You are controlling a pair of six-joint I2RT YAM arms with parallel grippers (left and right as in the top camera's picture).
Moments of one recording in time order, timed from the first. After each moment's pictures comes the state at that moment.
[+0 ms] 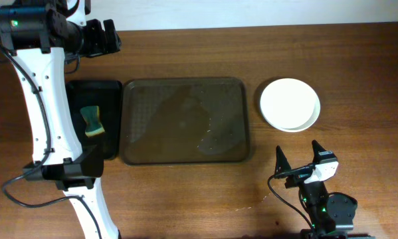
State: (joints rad) left arm 0.04 2.20 2.84 -1.69 0.18 -0.14; right arm -0.04 0.01 0.01 -0.06 -0.20 0.09
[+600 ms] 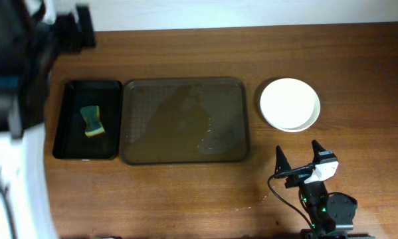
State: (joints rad) left arm 0.02 1.49 2.06 -0.96 -0.06 0.03; right arm -0.04 0.01 0.01 -0.05 -0.21 0.09
